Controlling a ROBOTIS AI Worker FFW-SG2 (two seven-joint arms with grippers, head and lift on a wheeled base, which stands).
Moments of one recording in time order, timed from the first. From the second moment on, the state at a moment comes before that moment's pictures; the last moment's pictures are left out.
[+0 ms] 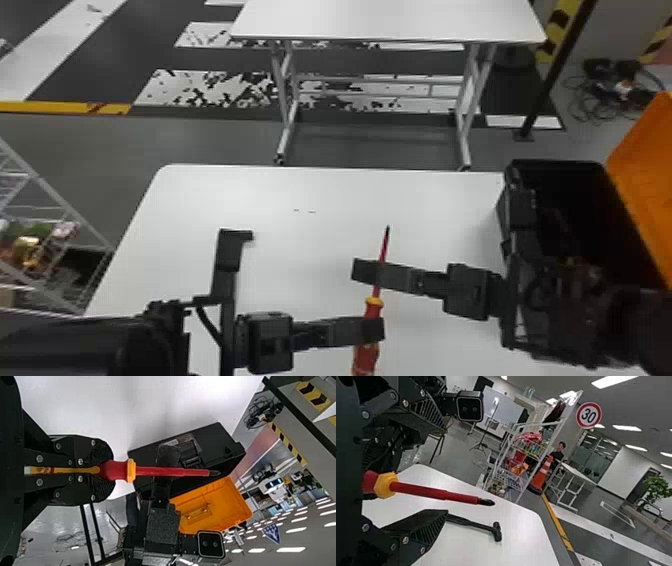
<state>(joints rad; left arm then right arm) 0.35 0.00 0.07 -2.28 0.14 1.49 -1.03 0.19 -0.10 -0.05 -2.04 -0.76 1.30 0.64</state>
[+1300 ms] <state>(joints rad) 0.34 0.00 0.07 -2.25 0.14 1.49 -1.03 0.18 -0.10 -0.06 -2.02 -0.72 1.27 0.66</state>
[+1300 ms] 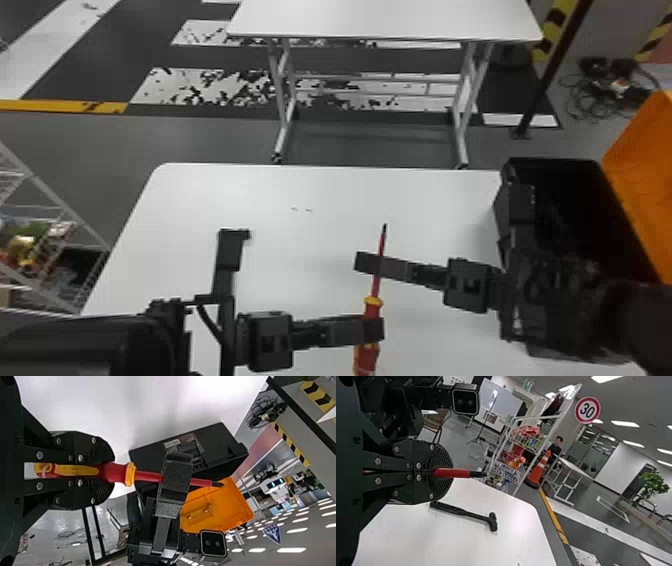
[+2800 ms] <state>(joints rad) 0.44 0.01 0.17 -2.27 0.14 1.47 -1.04 0.24 -0.24 -0.36 -2.30 -0.69 1.34 0.57</state>
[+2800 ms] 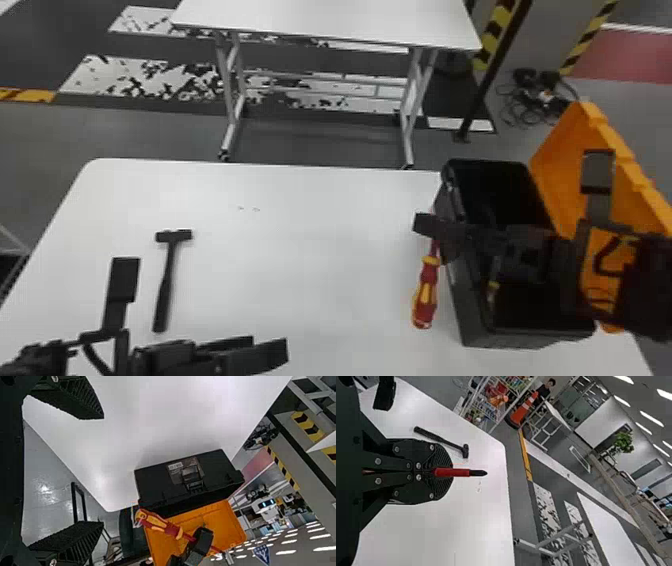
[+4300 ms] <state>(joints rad) 0.49 0.03 0.19 -2.23 0.13 1.38 -1.09 0.33 -0.42 -0.42 -2.11 -0.27 0.88 0.66</state>
